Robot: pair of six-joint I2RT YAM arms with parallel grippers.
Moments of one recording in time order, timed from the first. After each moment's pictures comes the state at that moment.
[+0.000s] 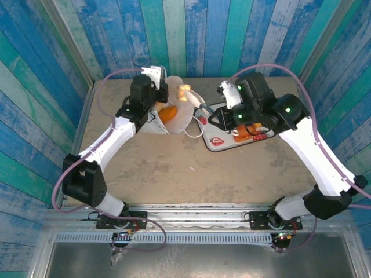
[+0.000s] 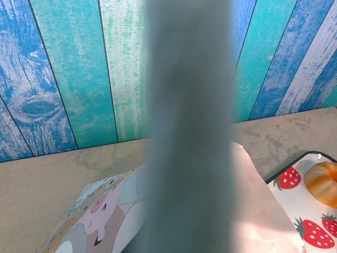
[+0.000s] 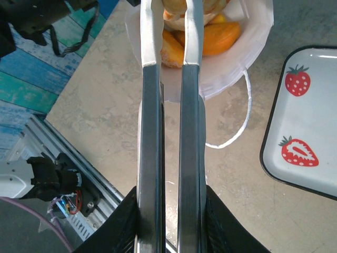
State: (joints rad) left arm -0.37 1.51 1.23 0.02 -0.05 -0.09; right arm 0.69 1.41 1.82 -1.18 -0.24 0.31
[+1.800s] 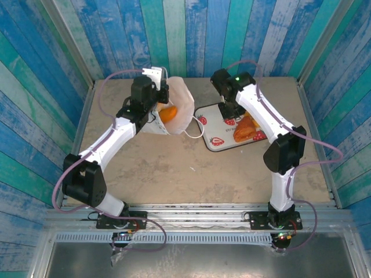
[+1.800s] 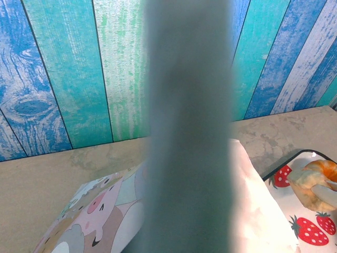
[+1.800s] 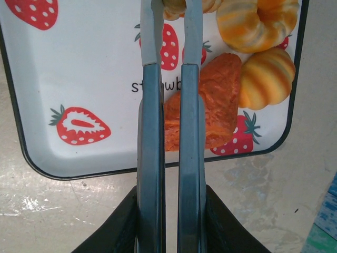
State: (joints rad) left arm -0.37 1.51 1.22 0.03 -0.04 -0.09; right arm 0.52 2.01 2.06 -1.47 0.33 0.21
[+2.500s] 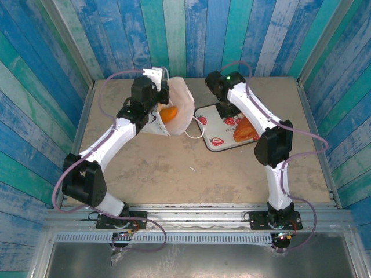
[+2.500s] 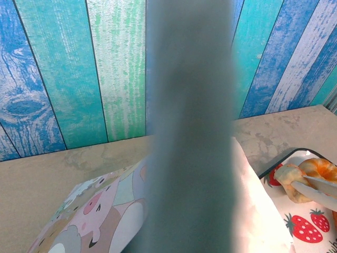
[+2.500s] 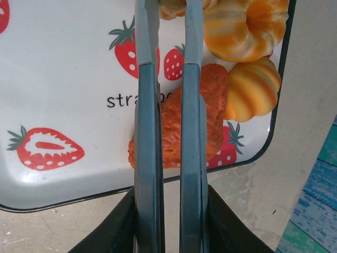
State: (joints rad) left arm -0.38 1.51 1.21 0.04 -0.02 -0.09; right arm 0.52 2.16 2.18 -1.52 0.43 0.20
